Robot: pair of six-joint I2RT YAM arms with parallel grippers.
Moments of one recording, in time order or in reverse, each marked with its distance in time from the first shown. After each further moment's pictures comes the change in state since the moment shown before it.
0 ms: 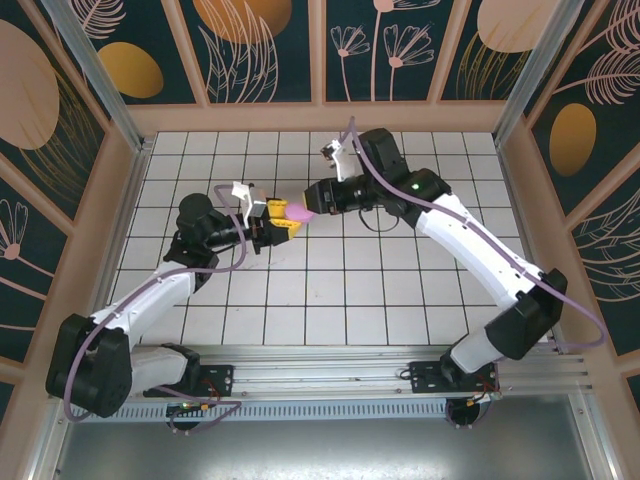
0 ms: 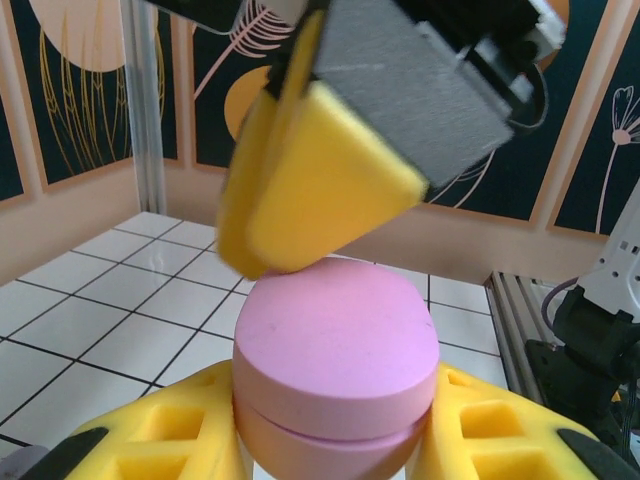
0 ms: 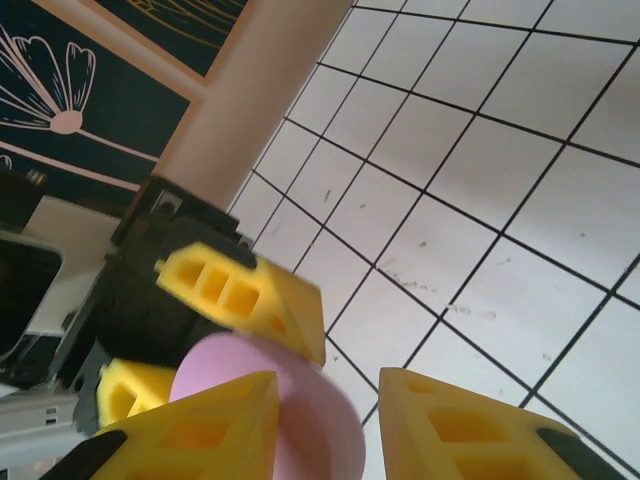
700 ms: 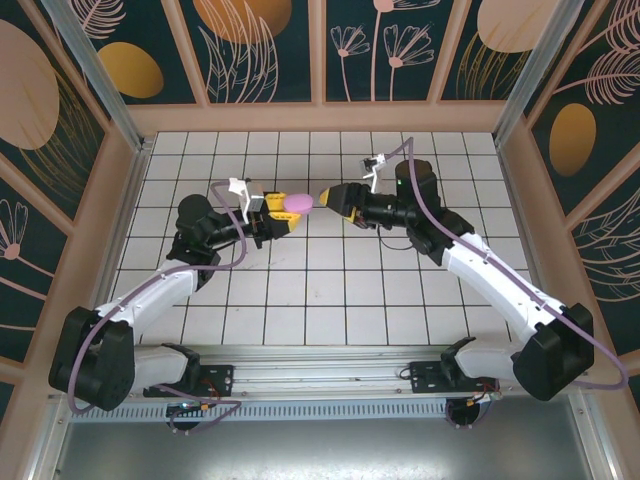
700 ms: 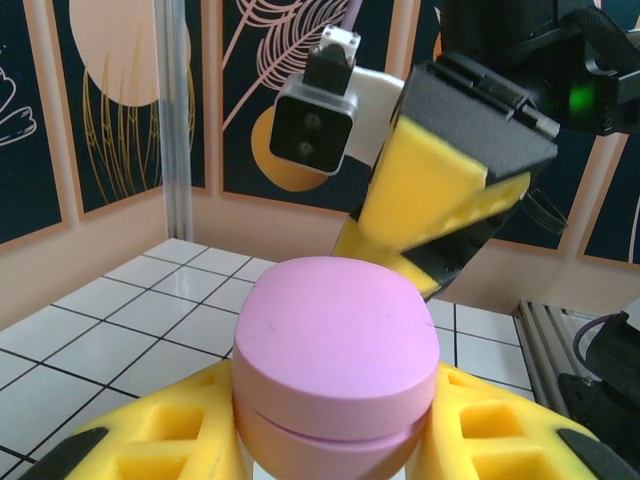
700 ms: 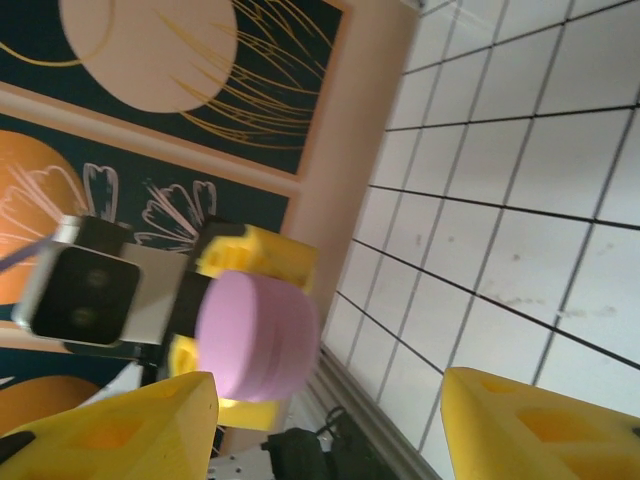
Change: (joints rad) left arm 0.000 0.031 -0.014 0.130 -0.046 -0.064; right arm -0.118 -0.238 -0.477 0.562 -0.143 0.501
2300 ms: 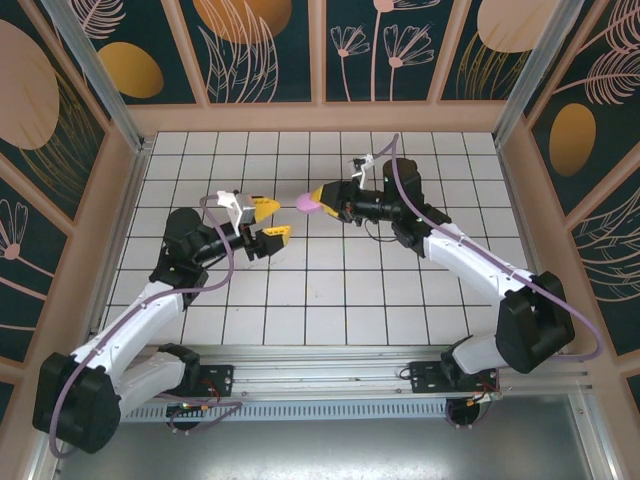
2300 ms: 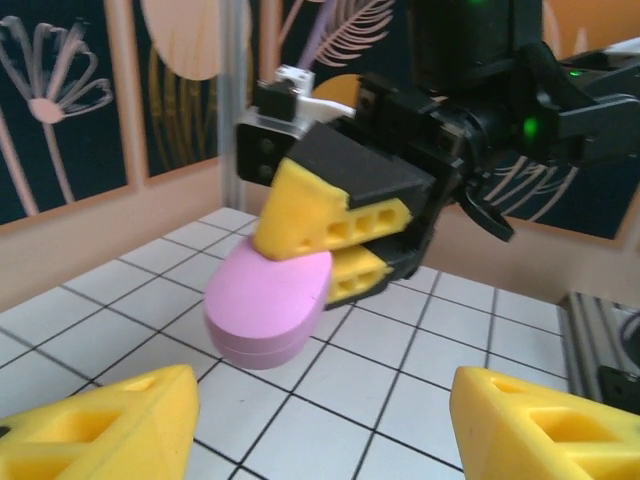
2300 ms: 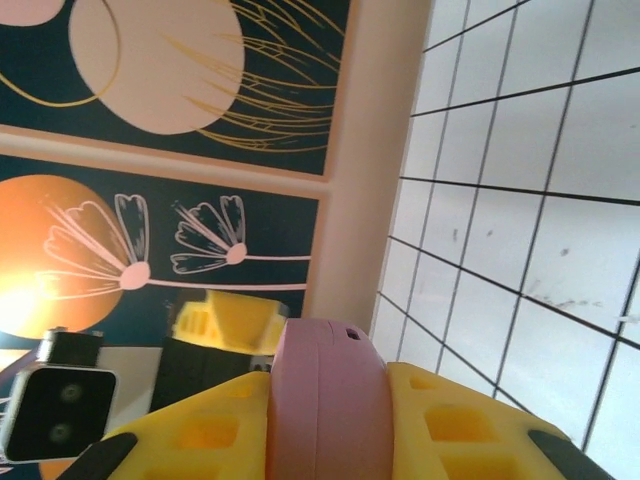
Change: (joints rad) left arm -0.001 -0.244 -0.063 -0.290 -0.187 0.098; right arm -0.014 0.161 -0.039 0.232 -0.071 0.170
